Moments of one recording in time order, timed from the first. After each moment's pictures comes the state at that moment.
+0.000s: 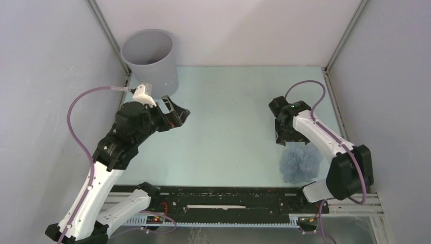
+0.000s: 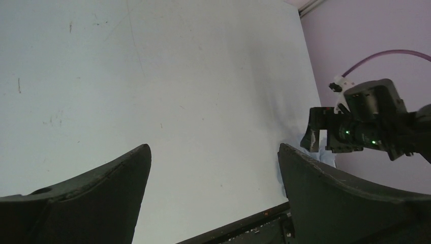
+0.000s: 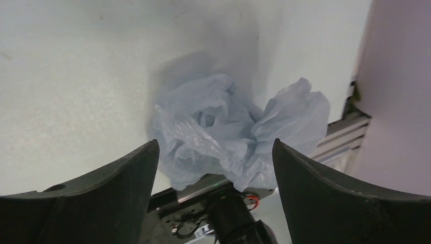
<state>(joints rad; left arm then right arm) -0.47 0.81 1.16 -0.70 -0.03 -0.63 0.38 1.41 1.12 -1.18 0.46 0.46</state>
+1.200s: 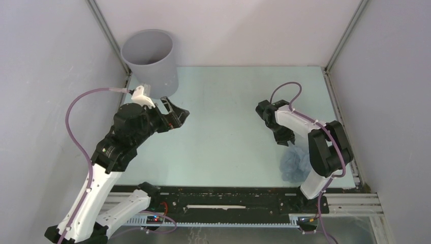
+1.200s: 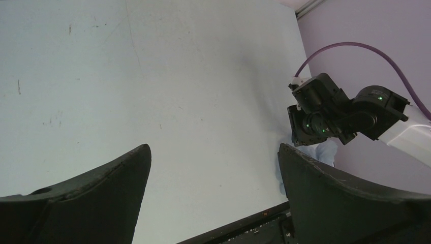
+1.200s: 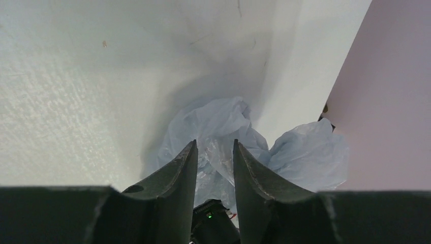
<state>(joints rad) -0.47 0.78 1.15 -0.70 -0.03 -0.63 0.45 1.71 1.16 -1.13 0.57 0.41</state>
